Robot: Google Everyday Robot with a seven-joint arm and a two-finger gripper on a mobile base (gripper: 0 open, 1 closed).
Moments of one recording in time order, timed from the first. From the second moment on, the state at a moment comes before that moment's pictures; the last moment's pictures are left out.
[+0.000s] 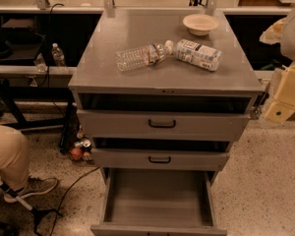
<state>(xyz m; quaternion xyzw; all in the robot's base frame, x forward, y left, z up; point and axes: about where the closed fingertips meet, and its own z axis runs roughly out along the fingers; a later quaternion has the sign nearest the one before) 0.438 -0.212 0.993 -0.60 0.78 -0.05 0.18</state>
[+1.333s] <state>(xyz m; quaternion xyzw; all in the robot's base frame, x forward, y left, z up) 0.409 -0.269 0.791 -0.47 0.87 0.05 0.10</state>
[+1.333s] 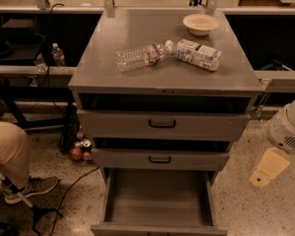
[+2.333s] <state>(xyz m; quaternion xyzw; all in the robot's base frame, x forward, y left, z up) 0.374 -0.276 0.716 -0.43 0.90 0.06 0.04</state>
